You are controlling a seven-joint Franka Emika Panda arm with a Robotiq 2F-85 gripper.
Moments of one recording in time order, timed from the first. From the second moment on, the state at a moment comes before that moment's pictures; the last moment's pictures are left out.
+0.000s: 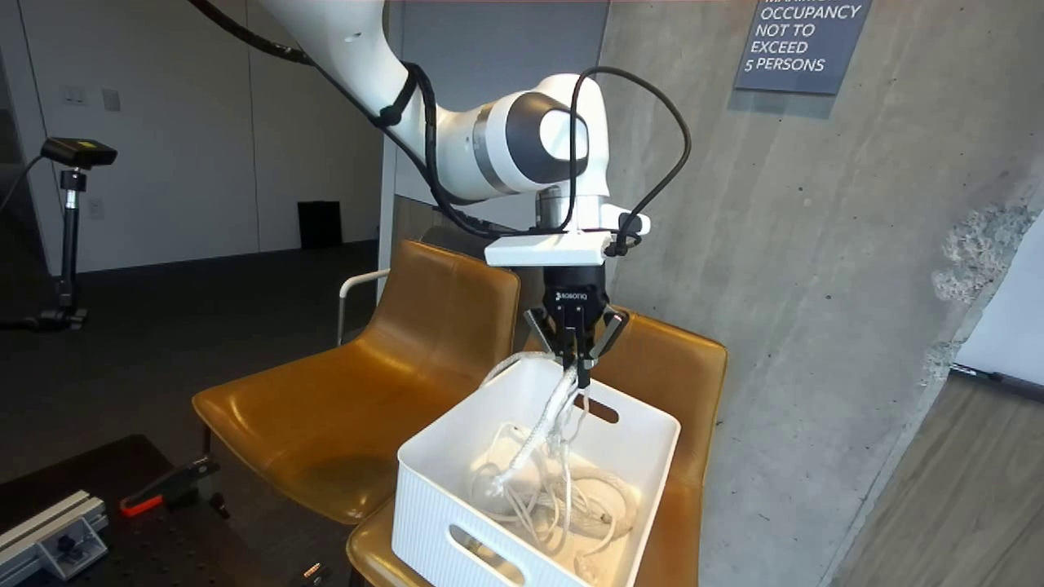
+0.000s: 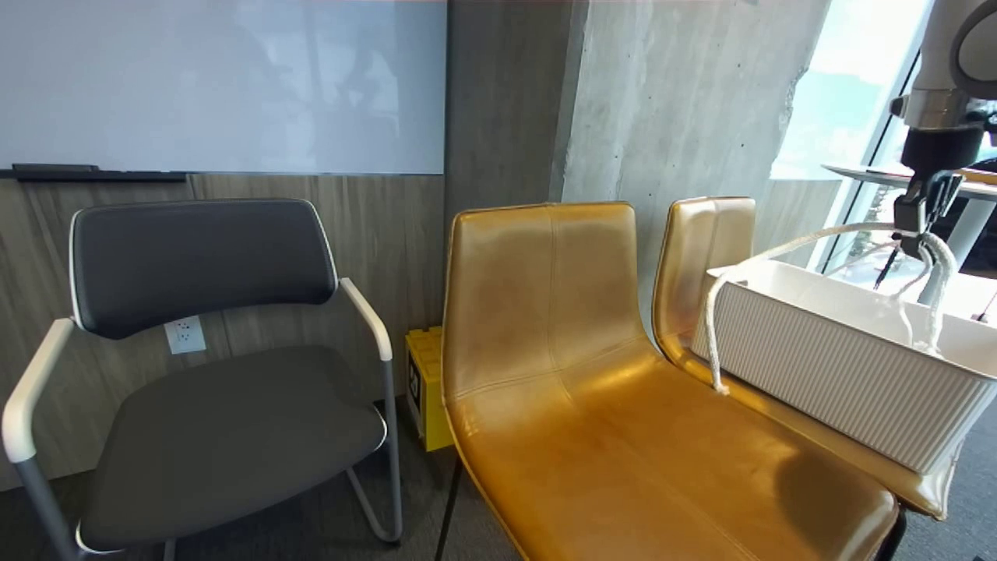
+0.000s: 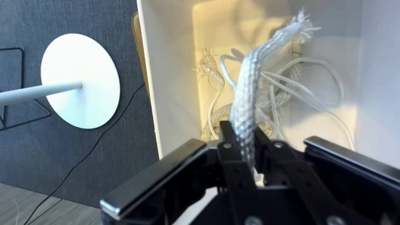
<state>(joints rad) -0.20 0.39 -0.15 -1.70 -0.30 2.10 -0.20</state>
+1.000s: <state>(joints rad) -0.03 0.33 -0.05 -1.83 -0.31 2.22 -0.14</state>
